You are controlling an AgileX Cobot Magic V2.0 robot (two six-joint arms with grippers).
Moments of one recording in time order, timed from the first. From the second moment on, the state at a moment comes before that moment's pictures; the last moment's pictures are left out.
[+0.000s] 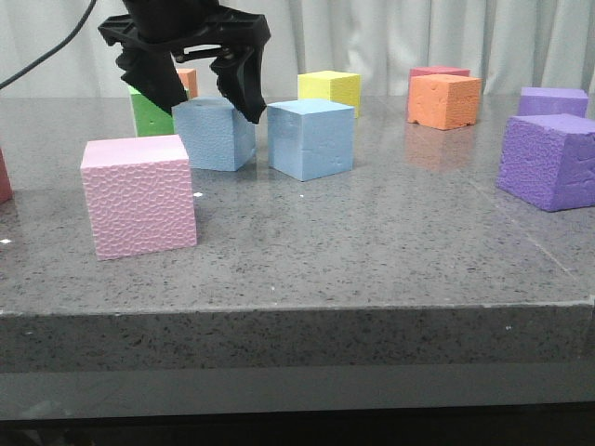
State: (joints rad) left arm -0.47 1.93 -1.75 -0.07 0.91 0.03; right arm 0.11 0.36 -0.36 0.10 0.31 -0.03
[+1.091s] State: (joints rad) left arm -0.47 1.93 -2.05 -0.12 1.25 0.03; right arm 0.11 0.36 -0.36 0.10 0.31 -0.03
